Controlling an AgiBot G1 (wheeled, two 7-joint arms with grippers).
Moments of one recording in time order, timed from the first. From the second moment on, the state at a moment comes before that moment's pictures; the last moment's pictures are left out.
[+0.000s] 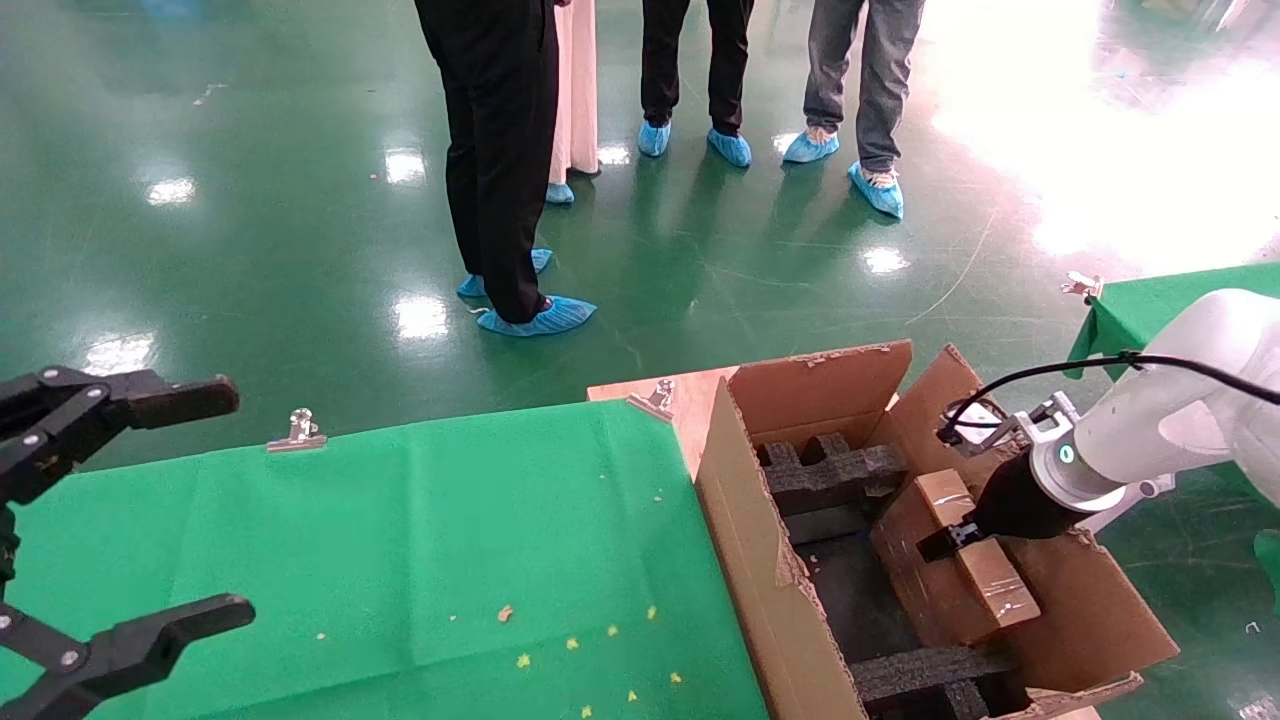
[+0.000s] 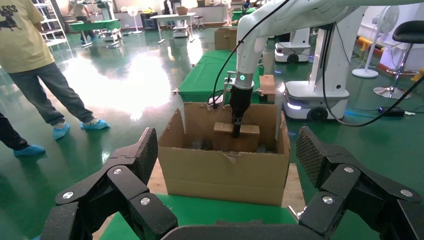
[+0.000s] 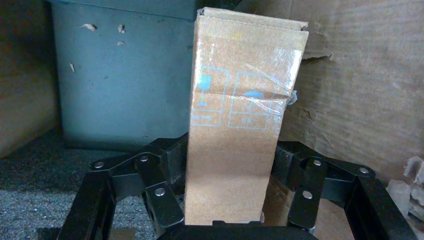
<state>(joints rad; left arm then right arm) -1.09 0.58 0.35 -1.26 0.67 1.46 -0.14 1.71 -0.93 -2.36 0.13 -0.64 -1.02 0.85</state>
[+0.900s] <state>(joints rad) -1.09 0.58 0.35 -1.26 0.67 1.46 -0.14 1.71 -0.94 -2.35 0.12 -0.63 -1.03 0.84</state>
